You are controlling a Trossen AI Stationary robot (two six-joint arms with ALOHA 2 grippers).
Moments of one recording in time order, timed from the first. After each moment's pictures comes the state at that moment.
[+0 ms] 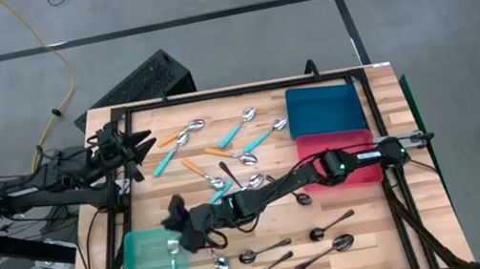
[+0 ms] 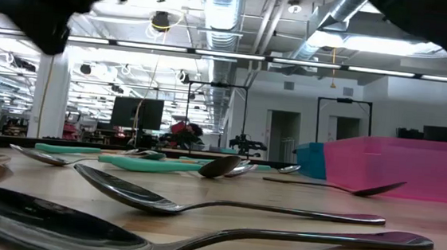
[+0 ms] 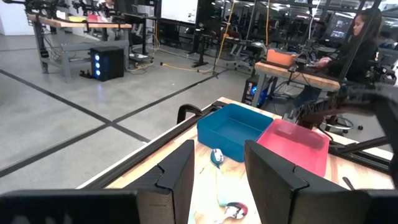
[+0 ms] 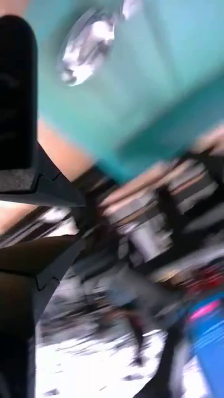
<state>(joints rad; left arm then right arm) 0.00 0.36 0.65 -0.41 -0.51 -0.22 0.24 2.60 2.35 -0.01 0.36 -0.94</state>
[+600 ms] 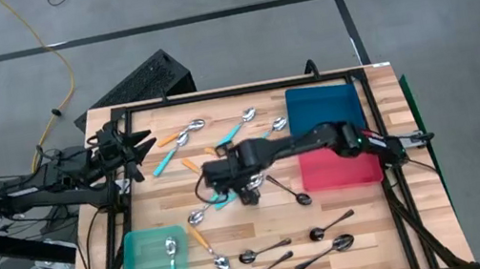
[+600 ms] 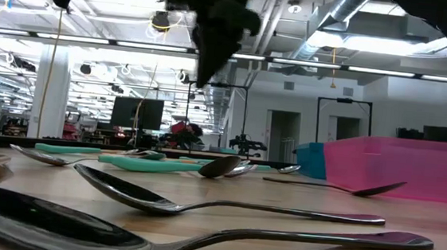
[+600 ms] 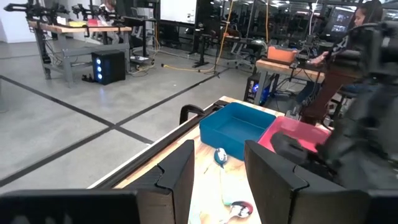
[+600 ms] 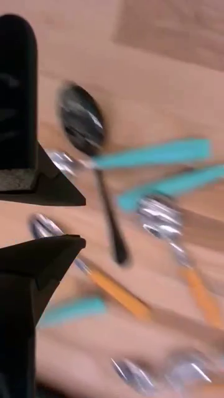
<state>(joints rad) 0.00 0.36 0.65 -0.41 -0.51 -0.18 0.08 2.34 2.35 -1.32 0.20 -0.27</state>
